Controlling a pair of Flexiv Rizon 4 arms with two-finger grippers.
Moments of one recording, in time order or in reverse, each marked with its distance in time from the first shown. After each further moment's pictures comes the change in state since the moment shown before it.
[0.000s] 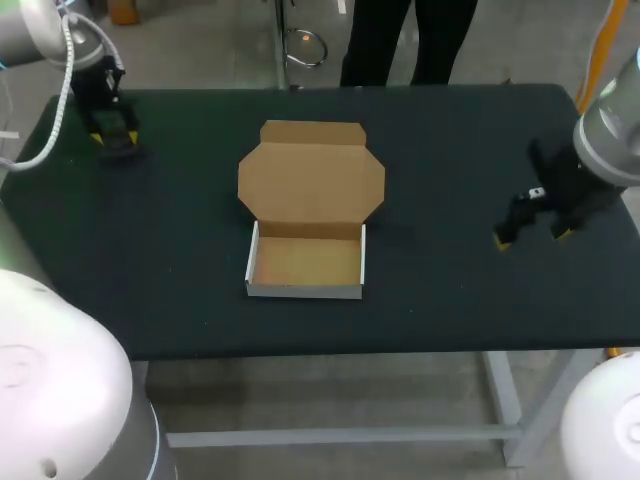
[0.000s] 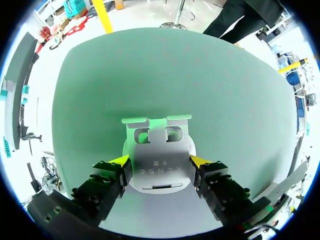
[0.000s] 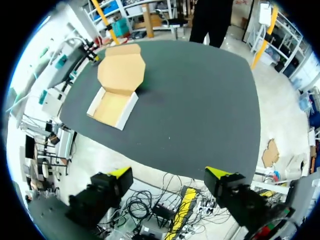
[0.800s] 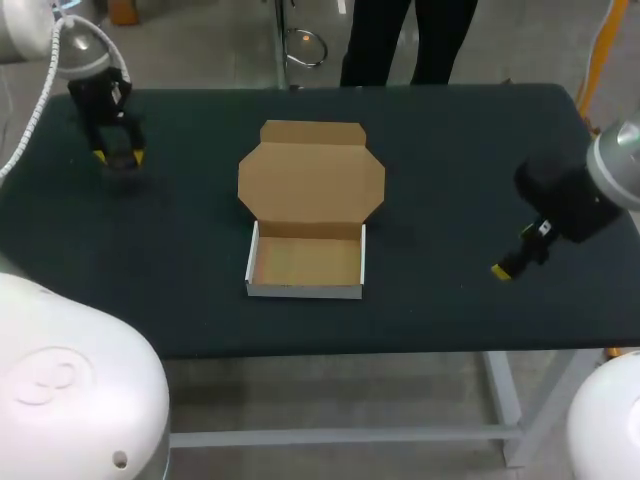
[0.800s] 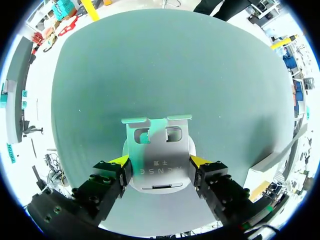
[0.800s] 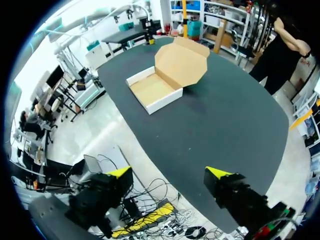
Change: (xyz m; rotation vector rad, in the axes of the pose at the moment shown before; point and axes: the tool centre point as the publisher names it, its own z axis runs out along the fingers) left arm 0.041 0.094 -0.032 -0.081 -0.005 0.083; right arm 0.009 -0.008 0.029 -0.073 0.157 -0.529
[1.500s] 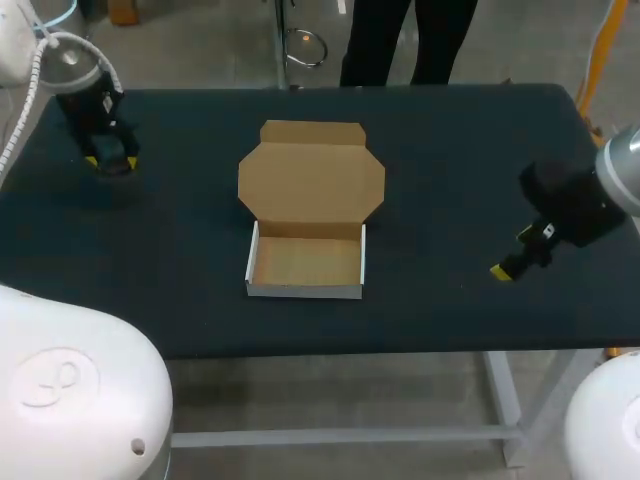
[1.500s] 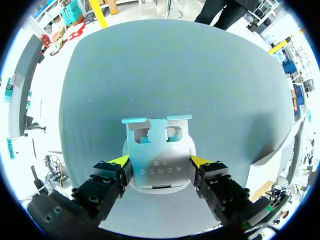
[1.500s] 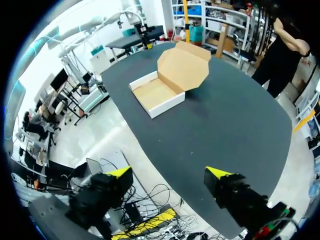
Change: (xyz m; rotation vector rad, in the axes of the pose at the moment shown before) left arm 0.002 0.027 -0.012 0.115 -0.023 -0.010; right arm -0.001 0.000 0.006 -0.058 0.037 -0.010
